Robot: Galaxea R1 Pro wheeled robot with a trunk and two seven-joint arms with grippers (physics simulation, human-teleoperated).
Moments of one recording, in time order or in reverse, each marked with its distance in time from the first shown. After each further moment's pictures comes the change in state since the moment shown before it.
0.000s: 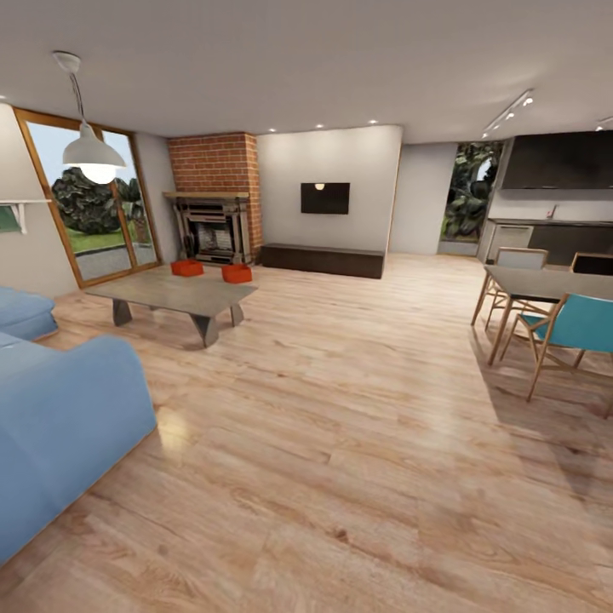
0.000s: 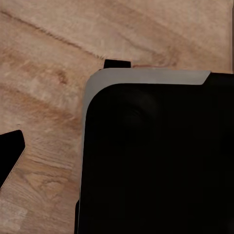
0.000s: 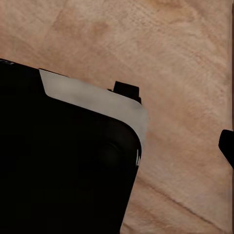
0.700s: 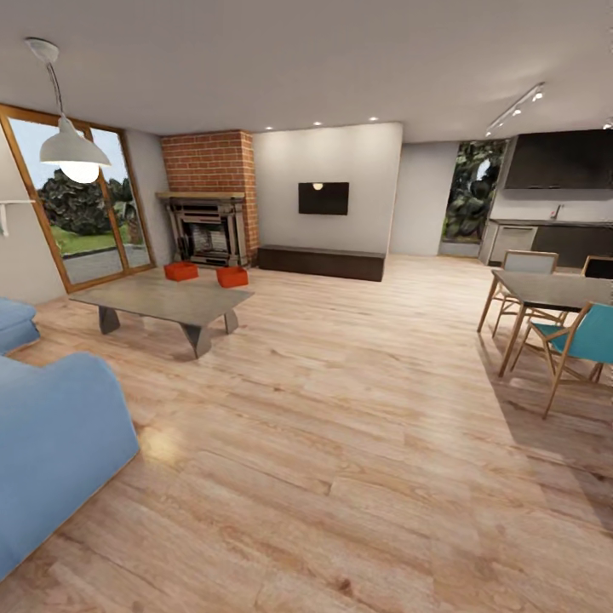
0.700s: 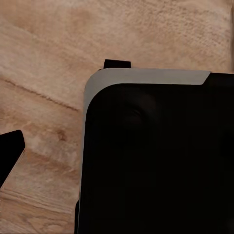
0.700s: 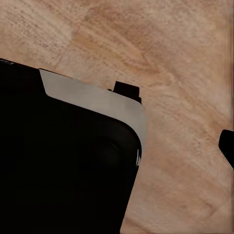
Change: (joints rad) left arm 0.000 0.000 0.000 0.000 0.000 0.000 0.000; right arm 0.000 0.000 0.000 0.000 0.000 0.000 0.000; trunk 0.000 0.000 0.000
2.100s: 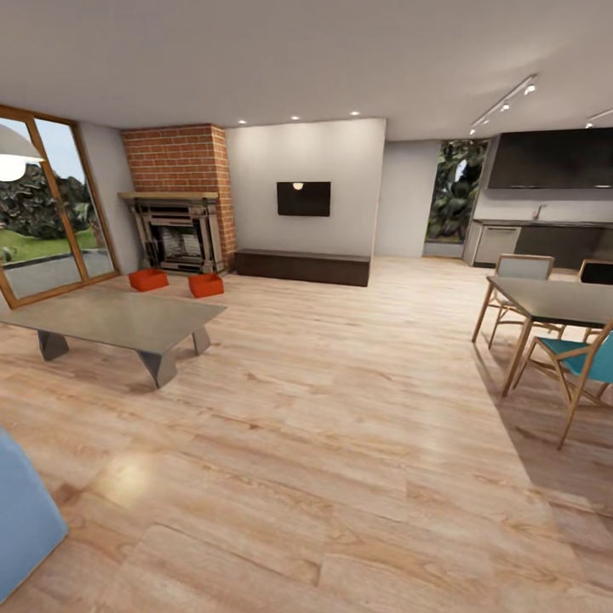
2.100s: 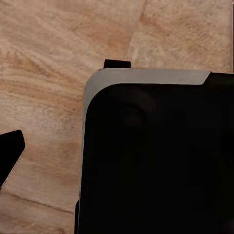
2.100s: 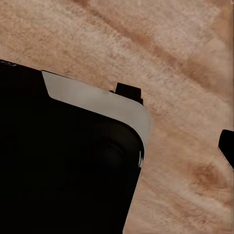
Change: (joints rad) left arm 0.000 0.000 -0.001 0.000 0.000 0.000 0.000; right arm 0.000 0.004 0.000 0.000 -0.002 -0.004 0.000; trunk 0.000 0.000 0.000
